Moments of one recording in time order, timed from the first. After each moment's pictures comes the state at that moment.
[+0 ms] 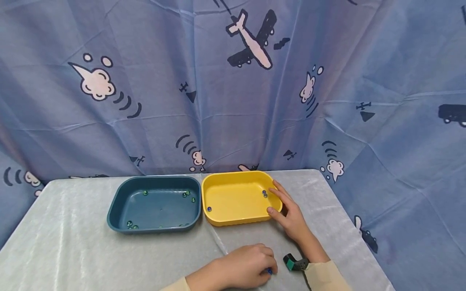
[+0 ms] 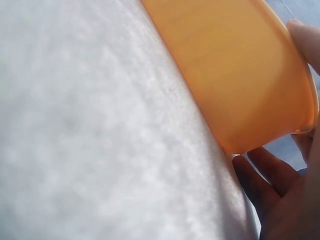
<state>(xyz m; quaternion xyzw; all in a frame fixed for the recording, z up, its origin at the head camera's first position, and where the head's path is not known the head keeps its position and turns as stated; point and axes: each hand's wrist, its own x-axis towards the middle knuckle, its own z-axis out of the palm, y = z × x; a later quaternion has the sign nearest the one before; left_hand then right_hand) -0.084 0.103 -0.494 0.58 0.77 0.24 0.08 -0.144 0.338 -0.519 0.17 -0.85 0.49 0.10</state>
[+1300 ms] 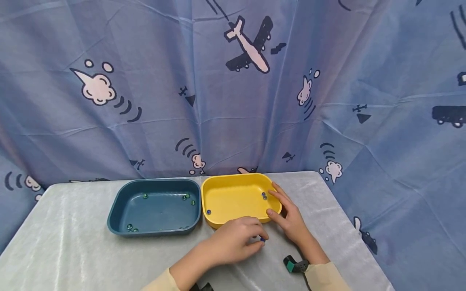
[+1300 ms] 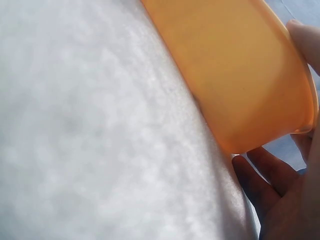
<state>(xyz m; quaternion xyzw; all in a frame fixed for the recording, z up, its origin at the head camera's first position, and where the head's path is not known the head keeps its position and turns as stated) -0.113 0.066 -0.446 0.51 0.78 0.35 -0.01 -0.144 0.340 -0.521 0.17 -0.85 0.48 0.11</state>
